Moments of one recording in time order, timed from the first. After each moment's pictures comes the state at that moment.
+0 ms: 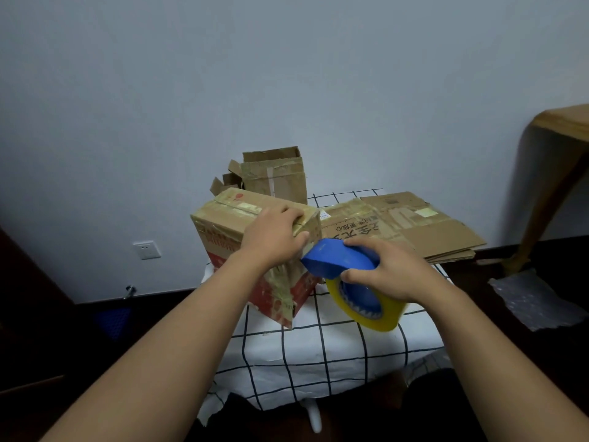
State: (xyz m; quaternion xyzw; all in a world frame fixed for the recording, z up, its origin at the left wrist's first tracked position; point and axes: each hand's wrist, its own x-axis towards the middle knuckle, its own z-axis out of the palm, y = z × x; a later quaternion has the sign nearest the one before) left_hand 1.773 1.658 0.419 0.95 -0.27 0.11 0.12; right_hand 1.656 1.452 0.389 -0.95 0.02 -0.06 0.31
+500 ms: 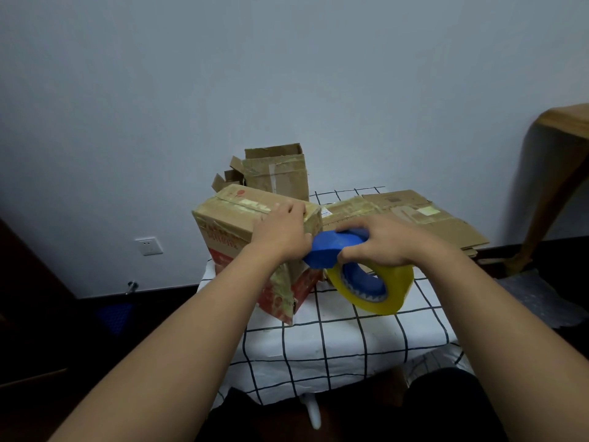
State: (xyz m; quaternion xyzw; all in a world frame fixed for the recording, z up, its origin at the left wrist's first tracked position) left_hand 1.761 1.642 0.426 0.97 -0.23 0.05 0.09; right_hand 1.689 1.449 0.427 -0.97 -0.03 0.01 0.24
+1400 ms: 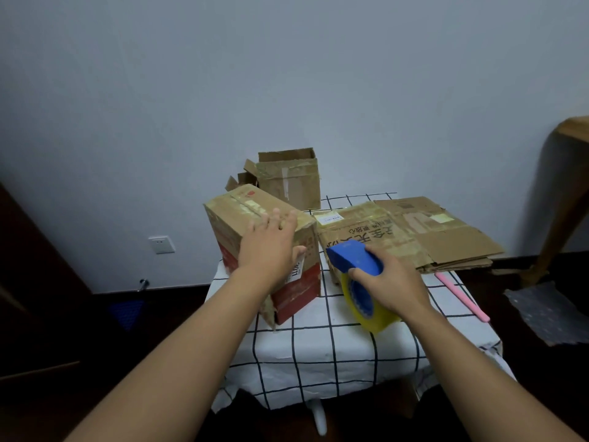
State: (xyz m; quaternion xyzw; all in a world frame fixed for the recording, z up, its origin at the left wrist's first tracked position) left_hand 1.761 1.685 0.399 0.97 -0.21 0.13 -0.01; right_hand 1.683 1.466 0.329 -0.92 0.16 -0.14 0.34
